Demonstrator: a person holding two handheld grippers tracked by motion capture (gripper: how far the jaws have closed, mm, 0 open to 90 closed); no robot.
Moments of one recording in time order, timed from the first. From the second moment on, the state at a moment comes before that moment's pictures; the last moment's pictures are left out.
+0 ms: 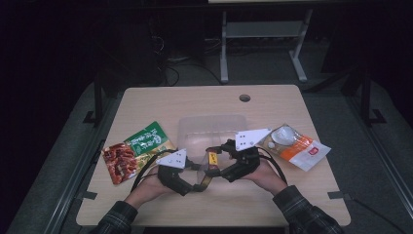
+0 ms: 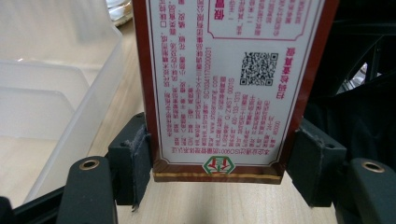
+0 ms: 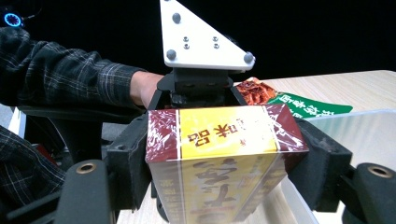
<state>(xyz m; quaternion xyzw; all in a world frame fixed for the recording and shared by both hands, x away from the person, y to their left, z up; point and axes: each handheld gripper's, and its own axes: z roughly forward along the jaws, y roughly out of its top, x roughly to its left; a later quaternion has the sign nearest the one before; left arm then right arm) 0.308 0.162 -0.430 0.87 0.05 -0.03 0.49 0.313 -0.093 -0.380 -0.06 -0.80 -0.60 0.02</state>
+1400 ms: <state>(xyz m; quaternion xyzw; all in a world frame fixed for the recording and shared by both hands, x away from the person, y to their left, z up) 0.286 0.216 -0.446 0.90 0.19 0.01 0.39 0.333 -0.111 -0.342 -0.05 -0.83 -0.55 -0.01</state>
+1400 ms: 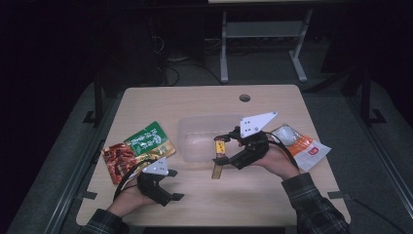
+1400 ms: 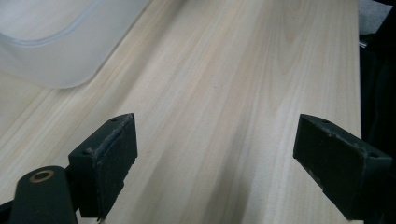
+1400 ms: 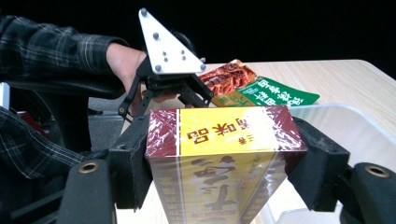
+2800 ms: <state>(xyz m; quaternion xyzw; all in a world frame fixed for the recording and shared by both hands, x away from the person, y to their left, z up) 0.291 0.215 -0.449 0.90 0.19 0.00 0.40 0.416 -0.101 -0.330 -0.03 -0.87 -0.50 -0.04</state>
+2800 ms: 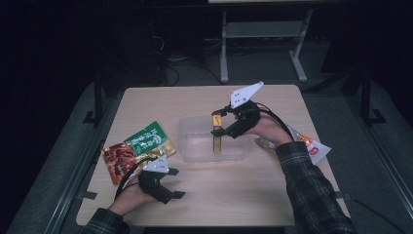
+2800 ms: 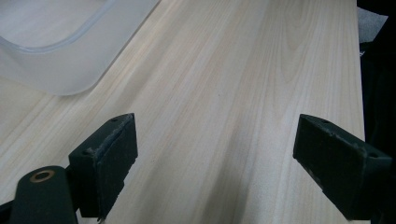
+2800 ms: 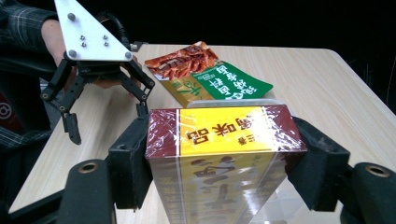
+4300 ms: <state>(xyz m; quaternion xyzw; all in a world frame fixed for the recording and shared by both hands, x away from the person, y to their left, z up) 0.291 0.214 -0.450 0.90 0.18 0.00 0.40 0.448 -0.087 -0.378 -0.05 -0.89 -0.45 -0.02</state>
